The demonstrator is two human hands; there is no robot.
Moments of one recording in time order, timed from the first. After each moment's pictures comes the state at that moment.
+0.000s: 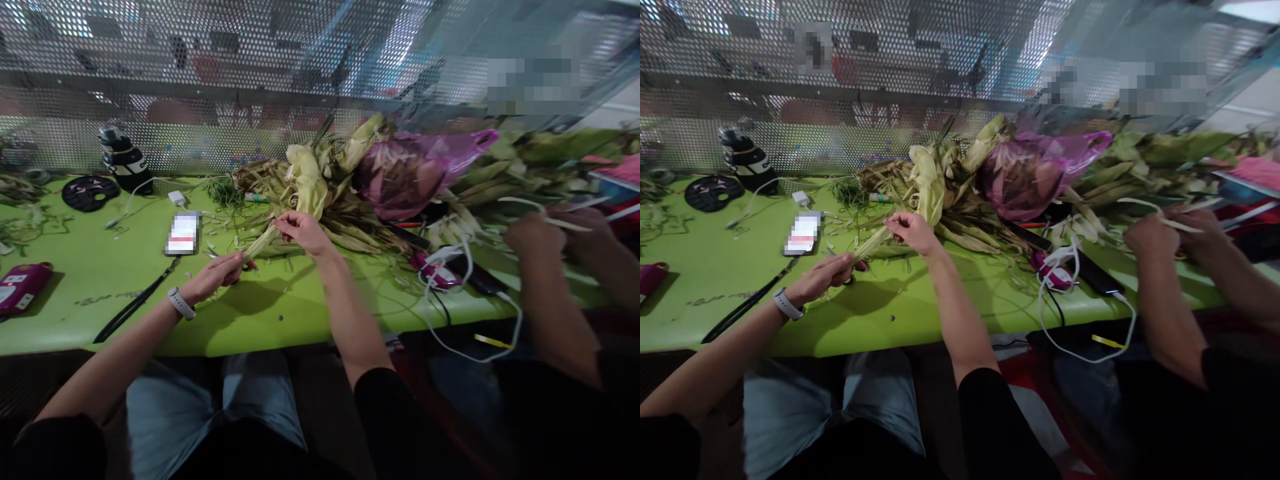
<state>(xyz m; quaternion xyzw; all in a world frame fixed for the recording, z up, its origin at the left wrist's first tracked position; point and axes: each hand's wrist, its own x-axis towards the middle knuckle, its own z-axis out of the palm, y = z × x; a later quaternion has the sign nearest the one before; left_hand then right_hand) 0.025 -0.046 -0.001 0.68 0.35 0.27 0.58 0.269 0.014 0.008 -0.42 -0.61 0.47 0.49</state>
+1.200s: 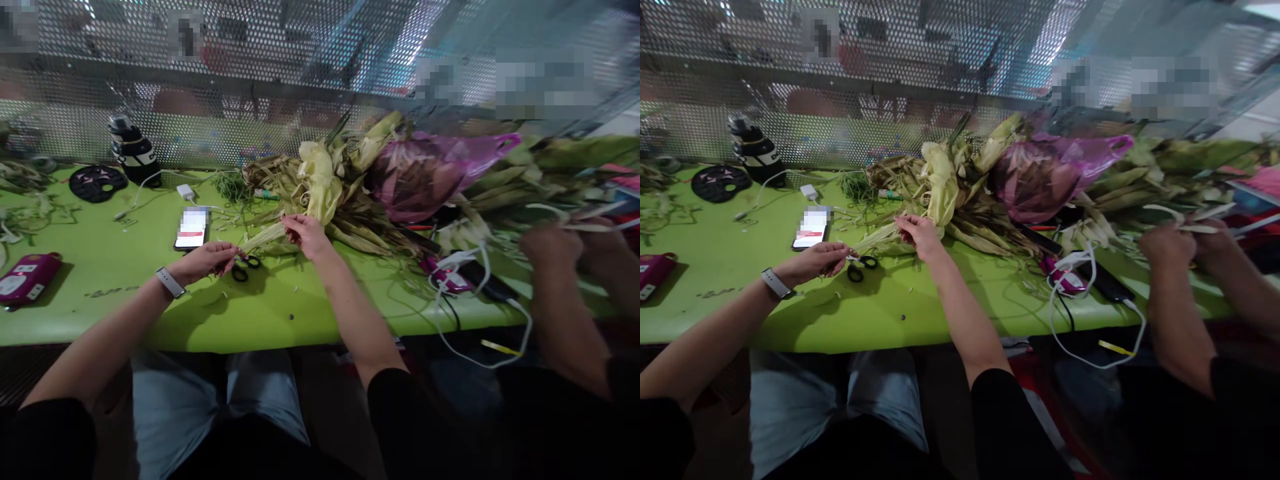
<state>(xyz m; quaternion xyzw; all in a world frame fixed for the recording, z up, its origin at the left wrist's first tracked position) -0.019 -0.008 -0.009 0.64 0.37 0.21 0.64 0.251 0.030 -0.021 -0.46 -0.44 0.56 0.53</state>
